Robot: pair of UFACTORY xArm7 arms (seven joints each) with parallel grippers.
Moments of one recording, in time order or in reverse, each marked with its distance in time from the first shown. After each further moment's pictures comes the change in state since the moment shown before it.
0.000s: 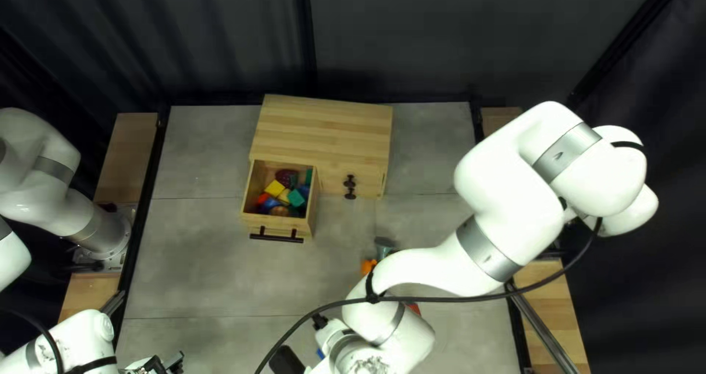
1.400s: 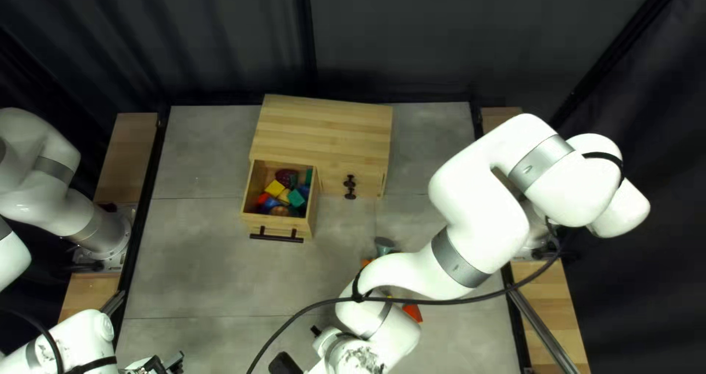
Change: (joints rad) left arm 0.000 0.000 0.000 0.000 0.000 0.000 0.000; right arm -0.041 0.035 0.010 -0.026 0.029 -0.113 -0.007
